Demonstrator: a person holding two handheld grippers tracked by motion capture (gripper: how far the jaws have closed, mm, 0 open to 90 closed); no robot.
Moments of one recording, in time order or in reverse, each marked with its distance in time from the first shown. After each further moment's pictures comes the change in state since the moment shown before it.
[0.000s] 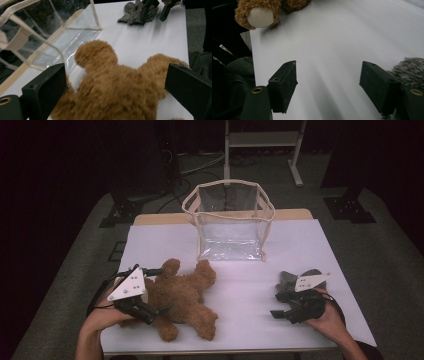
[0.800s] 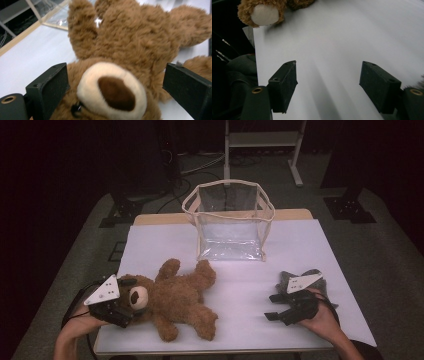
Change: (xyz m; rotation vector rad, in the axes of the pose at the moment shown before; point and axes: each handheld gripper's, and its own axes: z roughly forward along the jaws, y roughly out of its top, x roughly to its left) left arm 0.017 -0.073 -0.029 0.104 0.056 -0.117; right arm 0.008 0.010 0.015 0.035 0.025 -0.034
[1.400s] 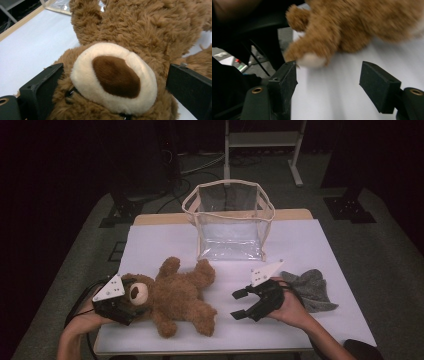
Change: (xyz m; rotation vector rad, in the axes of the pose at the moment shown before) left arm 0.007 -0.012 0.017 0.052 0.037 -0.047; right arm 0.040 0.089 0.046 -0.023 0.240 -0.160
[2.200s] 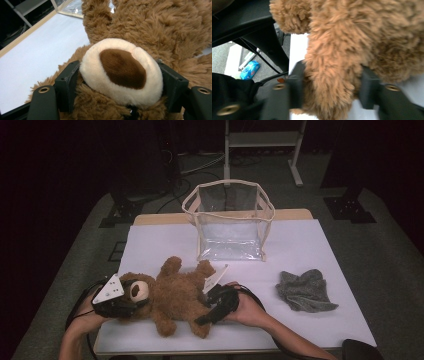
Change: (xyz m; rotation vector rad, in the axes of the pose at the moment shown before) left arm -0.002 -0.003 -0.003 -0.019 0.073 0.037; right arm -0.004 0.034 0.105 0.186 0.075 0.046
